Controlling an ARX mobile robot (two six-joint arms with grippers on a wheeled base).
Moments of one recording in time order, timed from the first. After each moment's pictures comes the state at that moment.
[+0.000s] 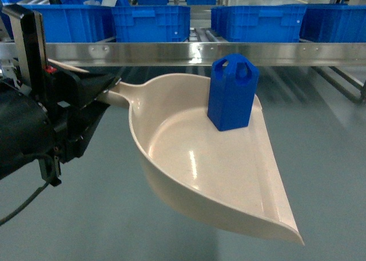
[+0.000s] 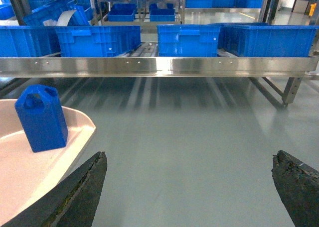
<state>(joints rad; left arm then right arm) -0.30 1.72 0.44 1.27 0.11 -1.31 0.12 0.48 0.13 0.33 0.12 -0.01</state>
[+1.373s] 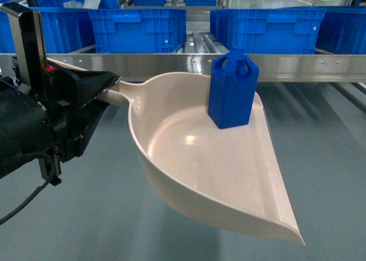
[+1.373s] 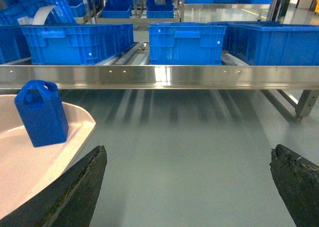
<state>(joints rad) -0.30 1.72 0.44 1.28 0.12 -1.31 0.12 0.48 0.13 0.34 0.12 -0.01</state>
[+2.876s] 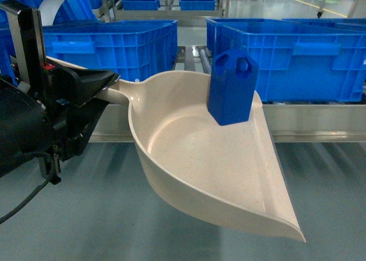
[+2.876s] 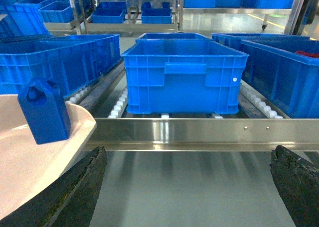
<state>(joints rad) -0.30 1.72 0.44 1.28 0.11 -1.31 0.12 0.48 0.13 0.34 0.12 -0.01</state>
